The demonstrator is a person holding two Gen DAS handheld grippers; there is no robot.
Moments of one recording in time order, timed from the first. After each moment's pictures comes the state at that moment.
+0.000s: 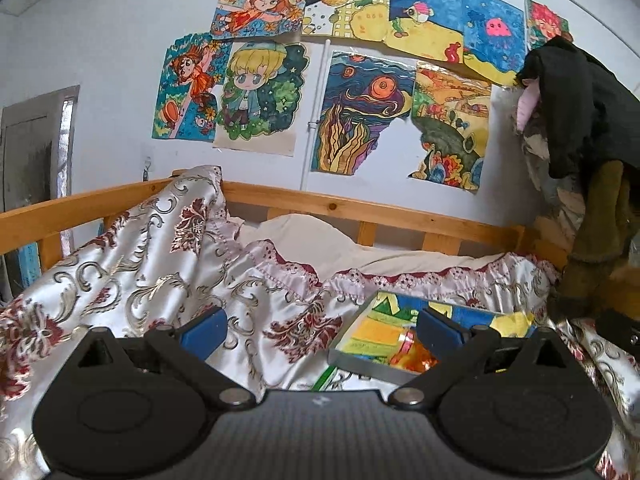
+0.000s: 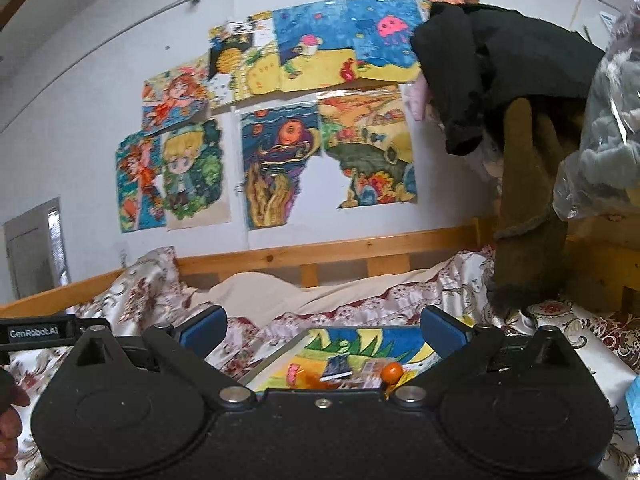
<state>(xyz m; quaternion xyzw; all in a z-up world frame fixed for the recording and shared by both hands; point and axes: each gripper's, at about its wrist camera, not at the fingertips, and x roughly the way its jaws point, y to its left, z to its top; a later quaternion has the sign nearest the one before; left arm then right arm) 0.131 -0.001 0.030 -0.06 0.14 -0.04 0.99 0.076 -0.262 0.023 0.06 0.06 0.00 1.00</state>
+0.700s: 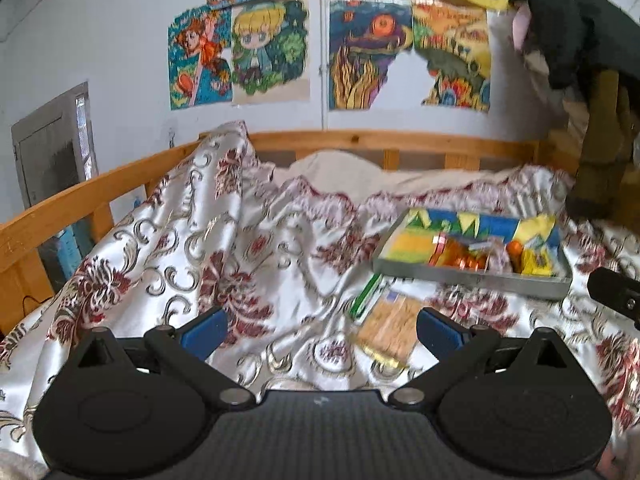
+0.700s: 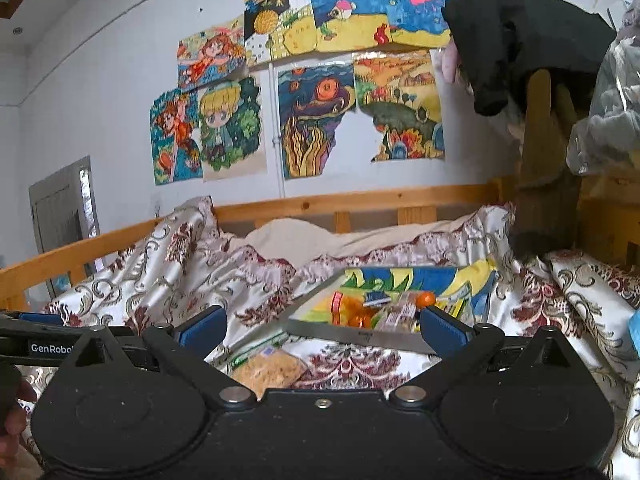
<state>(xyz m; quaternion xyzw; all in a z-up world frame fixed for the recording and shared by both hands) 0.072 0.009 0.004 0.02 0.24 0.00 0.97 0.022 -0.218 -0.004 0.06 0.14 0.03 0.99</state>
